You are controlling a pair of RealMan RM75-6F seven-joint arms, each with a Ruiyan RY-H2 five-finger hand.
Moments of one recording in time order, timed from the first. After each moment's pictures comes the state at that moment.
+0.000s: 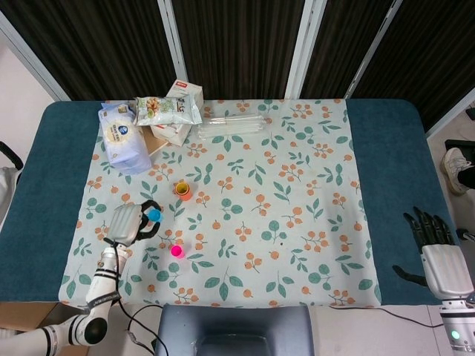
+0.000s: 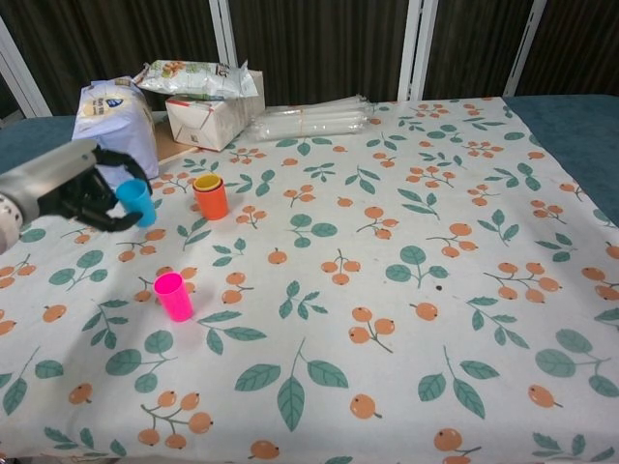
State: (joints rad) left arm -0.55 -1.59 -0.27 -1.47 1.09 1.11 0.18; right arm 0.06 -1.11 0.04 -1.62 -1.53 1.48 -0.07
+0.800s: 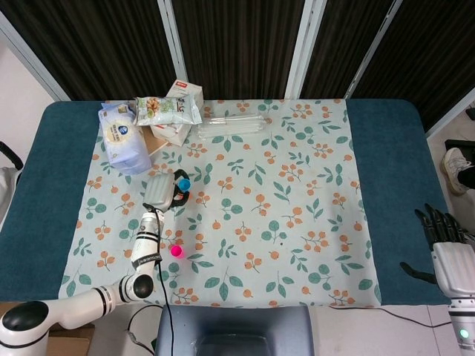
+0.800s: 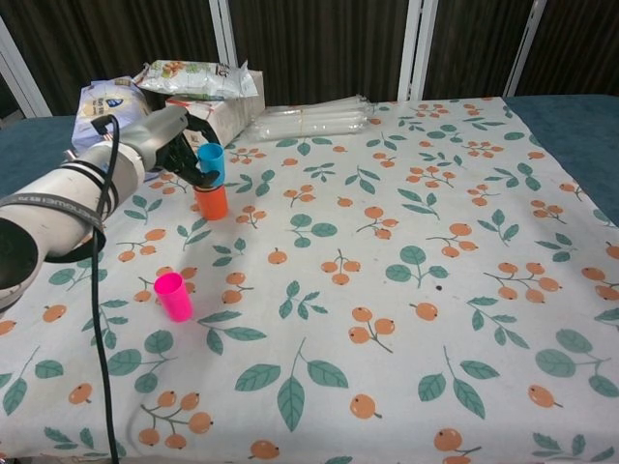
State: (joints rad) left arm -0.85 -1.83 -0.43 -1.13 0.85 1.00 0.34; right arm 0.05 -1.08 0.06 -1.62 -1.50 1.49 -0.02
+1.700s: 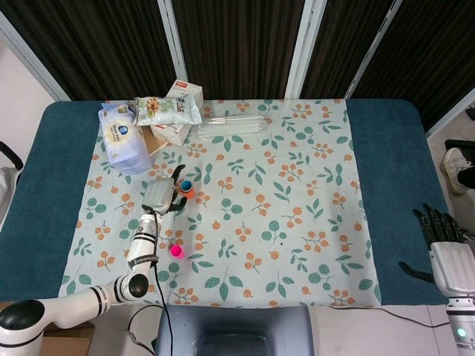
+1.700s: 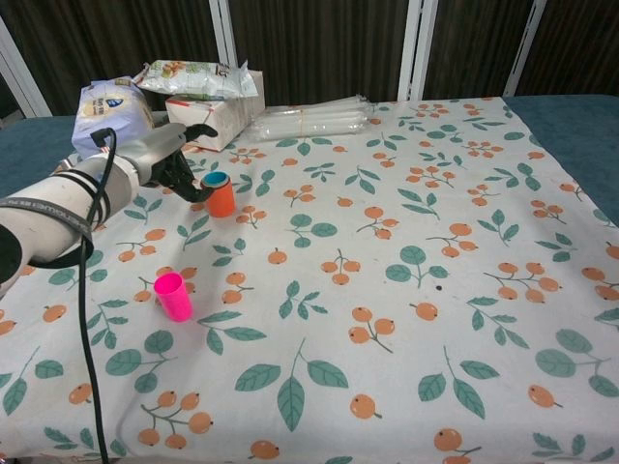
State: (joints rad) left arm -0.84 -1.80 -0.39 -1.15 0.81 0.95 0.34; right arm 0.06 -1.09 0.06 -1.62 -1.49 1.48 -0.04
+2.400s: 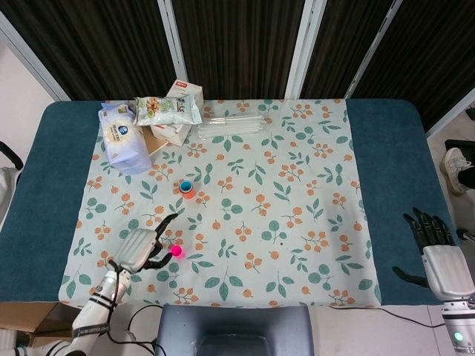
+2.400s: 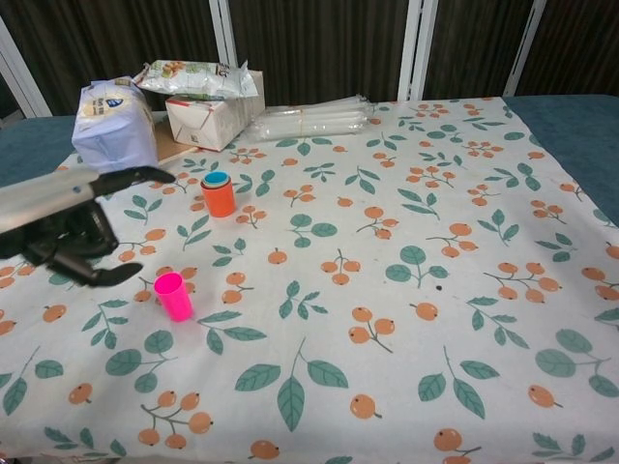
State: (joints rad) left arm -0.52 -1.38 -0.04 -1.84 1.20 1.15 0.22; right arm 0.06 -1.09 0.03 -1.63 -1.55 1.48 -0.02
